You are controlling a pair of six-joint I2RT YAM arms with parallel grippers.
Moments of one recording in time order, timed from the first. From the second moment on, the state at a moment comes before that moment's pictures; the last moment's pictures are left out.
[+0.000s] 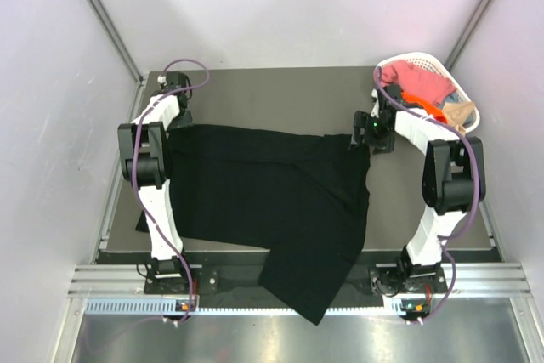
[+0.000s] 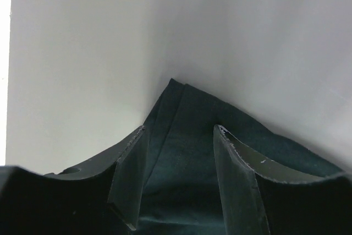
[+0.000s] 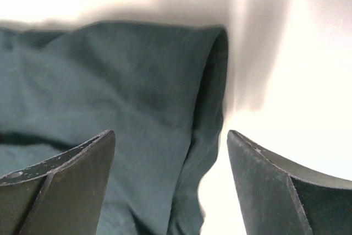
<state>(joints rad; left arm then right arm) 0.06 2.21 1.74 -0.58 -0.35 -0.19 0.11 1.82 1.30 -0.62 -0.17 0.27</state>
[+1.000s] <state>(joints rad) 0.22 2.35 1.96 -0.60 -0.29 -0.30 0.16 2.30 1.93 -0.62 -0.15 0.32</state>
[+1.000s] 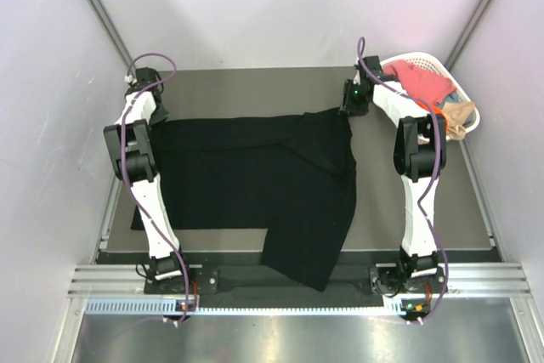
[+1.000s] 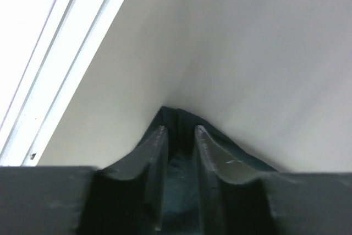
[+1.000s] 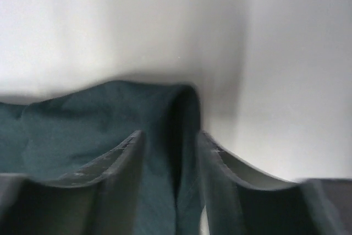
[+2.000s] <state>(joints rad) 0.22 2.18 1.76 -0.66 -0.20 -0.42 0.16 2.34 2.03 -0.64 -0.18 0.30</state>
